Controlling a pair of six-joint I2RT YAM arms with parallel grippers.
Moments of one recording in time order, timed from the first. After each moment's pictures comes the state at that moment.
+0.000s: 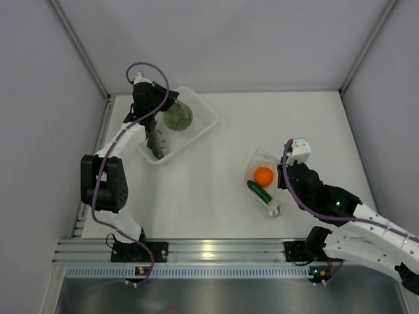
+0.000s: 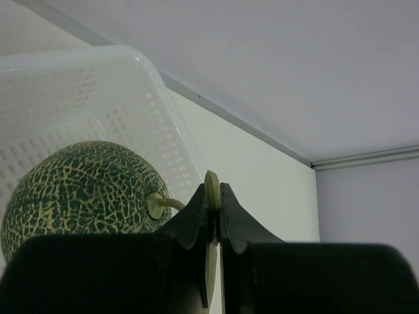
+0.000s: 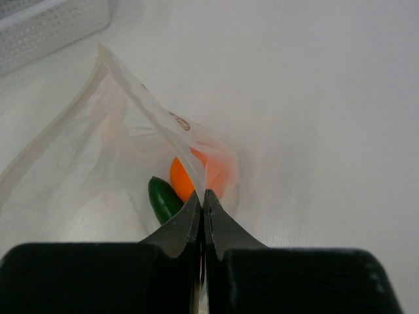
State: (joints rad) left arm -0.15 1.71 1.33 0.15 0.11 -0.87; right arm 0.95 0.71 0.78 -0.58 0.70 0.37
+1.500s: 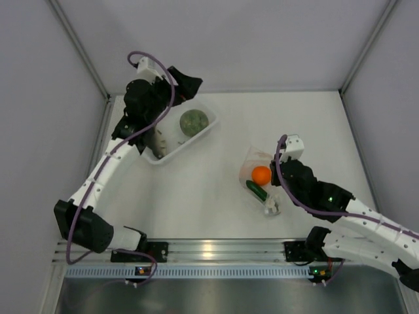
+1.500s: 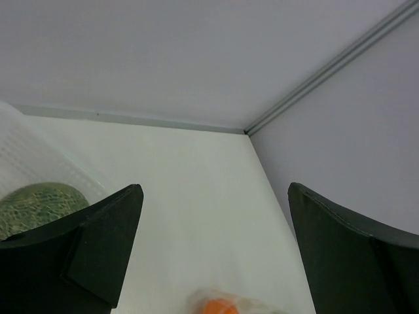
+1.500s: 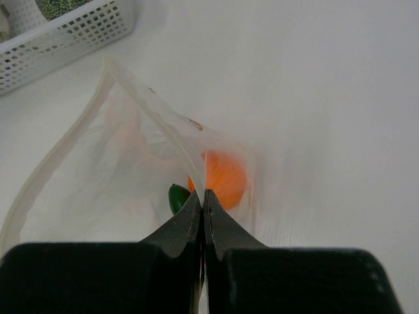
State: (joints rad) left arm -0.30 1.41 1.40 0.03 0.16 -0.69; right arm 0.95 0.78 0.80 -0.50 0.65 0.37
